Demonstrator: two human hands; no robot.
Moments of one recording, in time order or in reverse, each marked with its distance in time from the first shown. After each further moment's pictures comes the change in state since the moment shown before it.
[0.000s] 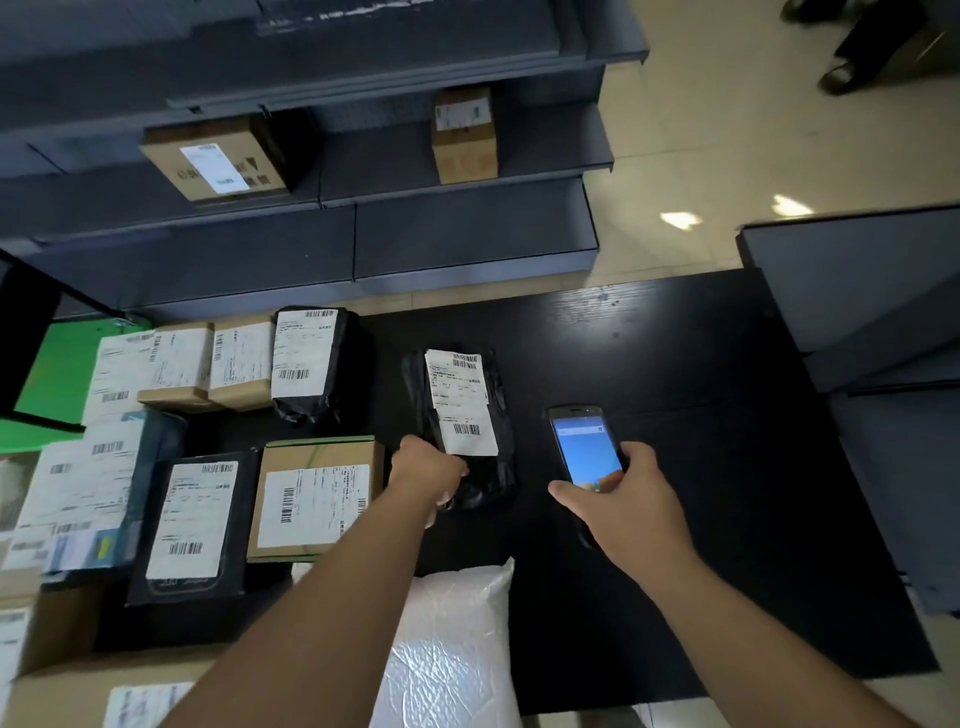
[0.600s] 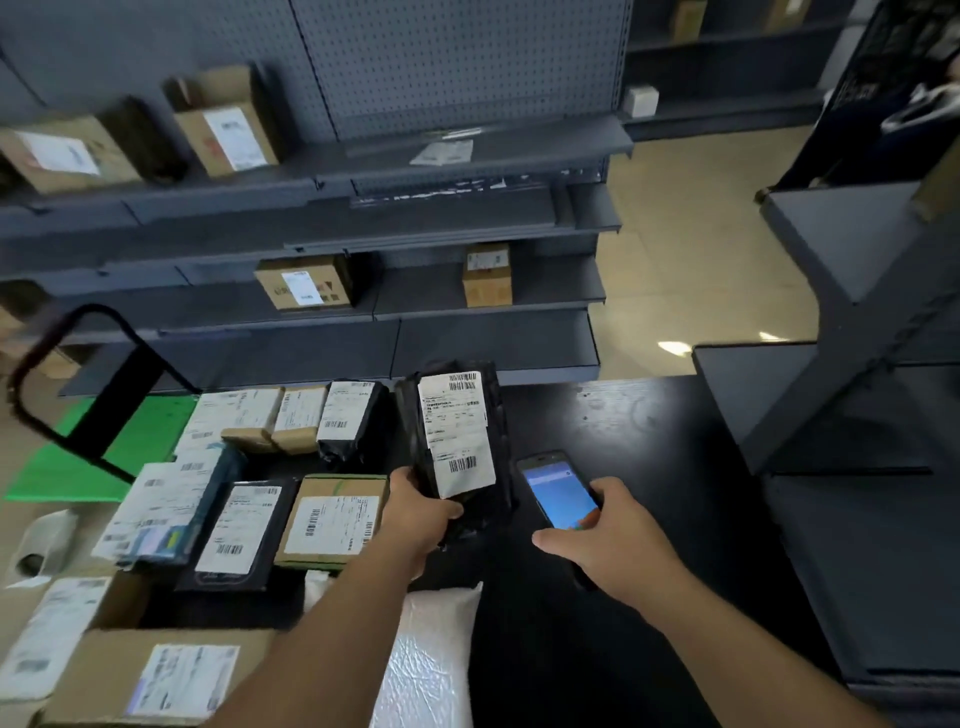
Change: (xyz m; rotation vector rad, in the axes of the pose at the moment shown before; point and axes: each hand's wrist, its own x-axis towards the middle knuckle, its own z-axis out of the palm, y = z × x) left_hand -0.156 -0.017 -0.016 -0.415 0.076 0.261; right_hand -0.103 -0.004 -0.112 -0.086 -0.170 -0.254
